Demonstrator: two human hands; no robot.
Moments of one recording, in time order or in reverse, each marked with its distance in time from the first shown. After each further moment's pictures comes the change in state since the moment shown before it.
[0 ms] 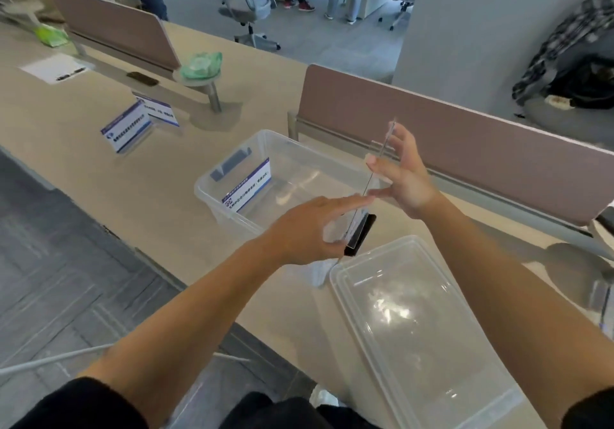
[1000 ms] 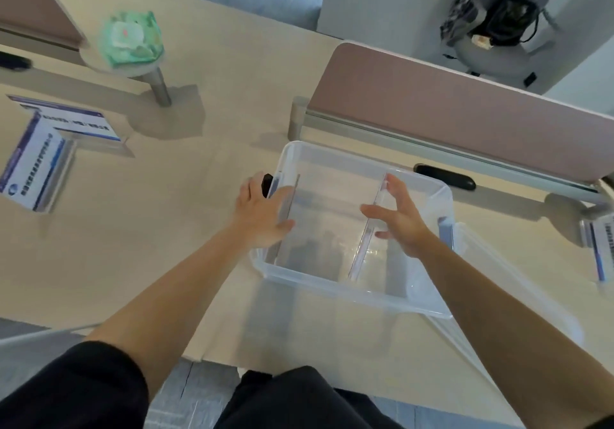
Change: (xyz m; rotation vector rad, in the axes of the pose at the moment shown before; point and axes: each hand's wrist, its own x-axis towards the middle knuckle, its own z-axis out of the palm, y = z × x) left_hand 0.080 -0.377 -0.107 0.322 -0.198 -0.166; right_hand 0.134 0.080 0.195 -0.070 0.447 0.422
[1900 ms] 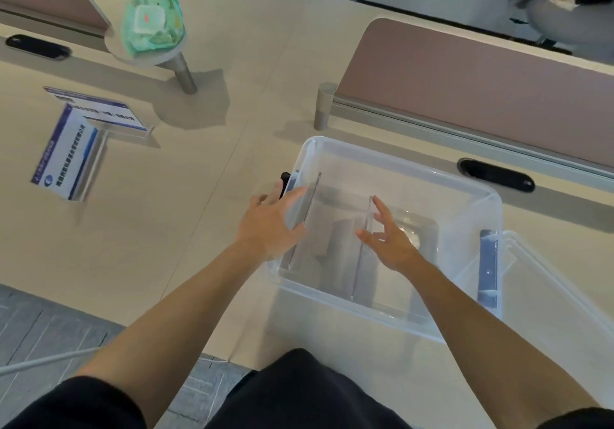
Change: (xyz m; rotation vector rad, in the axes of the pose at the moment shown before) left_hand -0.007 0.006 -0.004 -0.232 -0.061 -0.177; right_hand 0.053 0.071 0.029 -0.388 -0.242 0.026
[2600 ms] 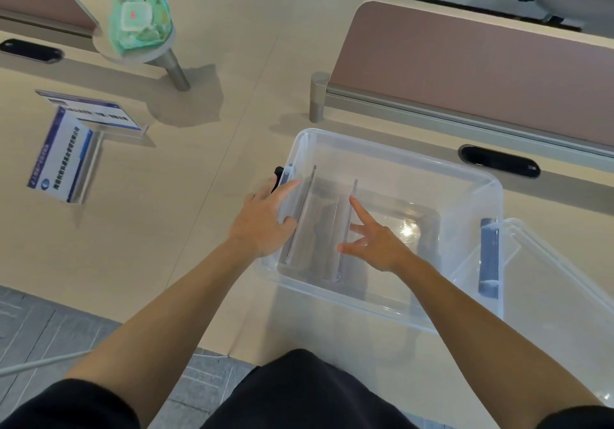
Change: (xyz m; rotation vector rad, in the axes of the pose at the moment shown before) left_hand 0.001 -0.002 0.002 -0.093 0.012 0.004; right_hand -0.003 -0.004 0.011 -0.166 -0.214 -0.011
